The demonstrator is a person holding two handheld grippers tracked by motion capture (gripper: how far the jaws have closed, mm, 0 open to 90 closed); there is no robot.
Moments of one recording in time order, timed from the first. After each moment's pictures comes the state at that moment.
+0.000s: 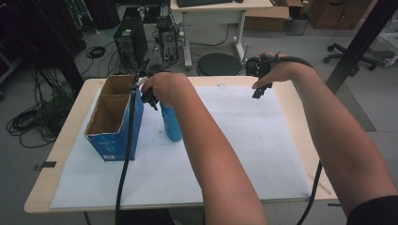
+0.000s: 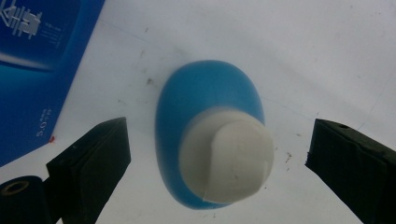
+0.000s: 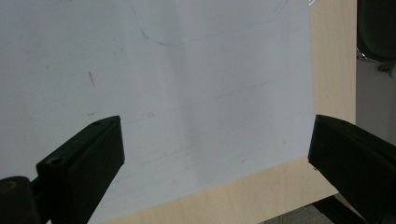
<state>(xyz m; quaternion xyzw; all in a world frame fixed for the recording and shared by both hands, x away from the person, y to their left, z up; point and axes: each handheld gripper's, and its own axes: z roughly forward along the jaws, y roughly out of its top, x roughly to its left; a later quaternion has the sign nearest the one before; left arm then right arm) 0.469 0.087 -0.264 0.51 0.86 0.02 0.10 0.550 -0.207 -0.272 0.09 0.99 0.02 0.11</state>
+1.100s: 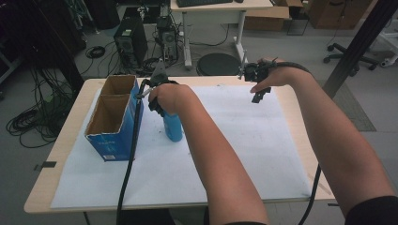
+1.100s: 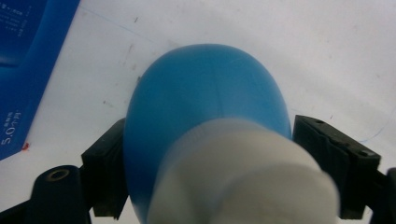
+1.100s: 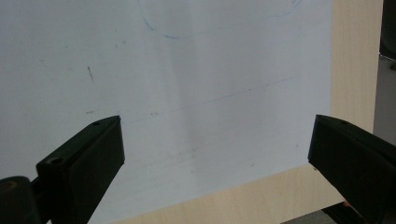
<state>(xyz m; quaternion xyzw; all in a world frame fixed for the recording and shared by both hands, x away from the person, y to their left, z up) 0.470 0.082 -0.293 0.50 0.86 0.02 0.10 0.551 -0.207 -0.291 0.08 0.99 0.00 0.09</state>
